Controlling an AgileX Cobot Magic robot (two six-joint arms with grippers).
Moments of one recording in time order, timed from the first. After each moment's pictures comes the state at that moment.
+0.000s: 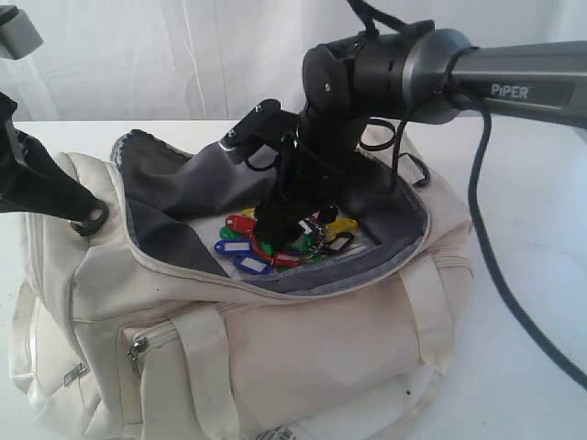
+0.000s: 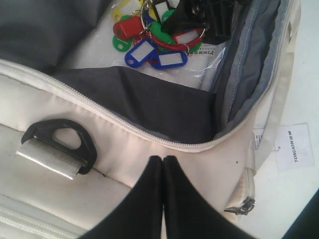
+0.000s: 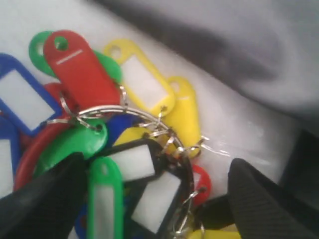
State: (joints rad) left arm -0.22 1.18 -1.06 -0.54 1.07 0.64; right arm 0.74 2.04 -1.62 0.02 0.86 -0.38
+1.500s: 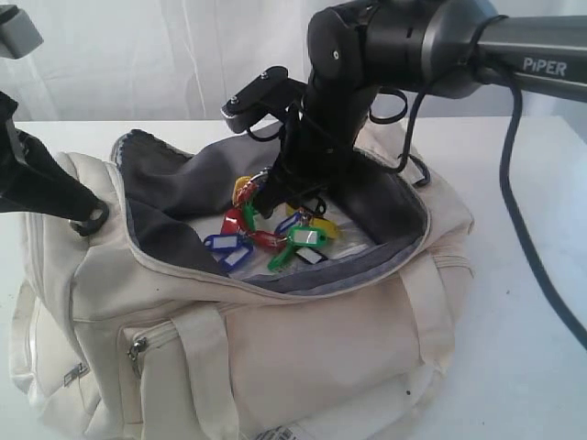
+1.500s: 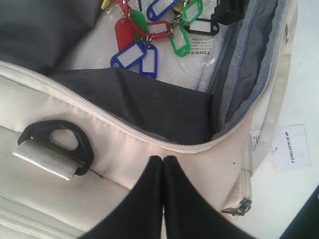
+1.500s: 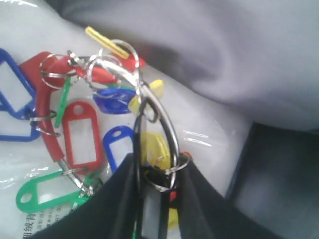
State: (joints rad) left arm -0.22 1.18 -1.06 -0.55 1.08 0.64; right arm 0.74 1.97 -1.65 -0.02 0.91 -0.29
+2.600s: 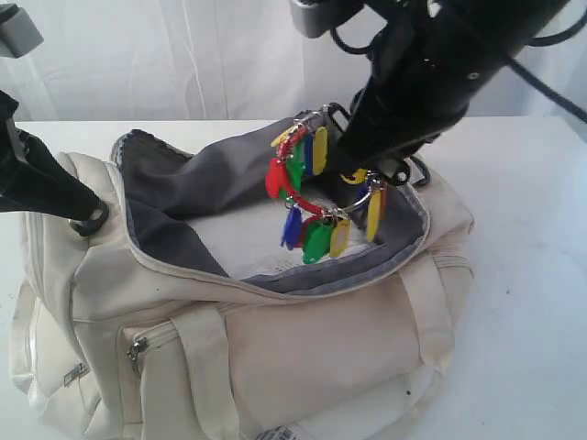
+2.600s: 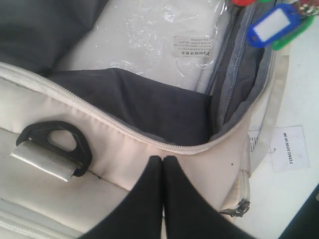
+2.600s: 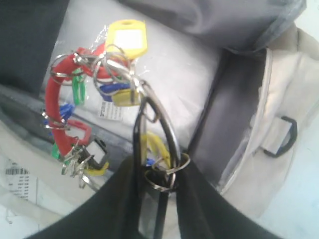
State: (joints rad) left arm -0.22 1.18 -1.06 -0.56 1.08 0.64; right arm 0.74 1.44 -1.42 0.00 1.08 -0.28
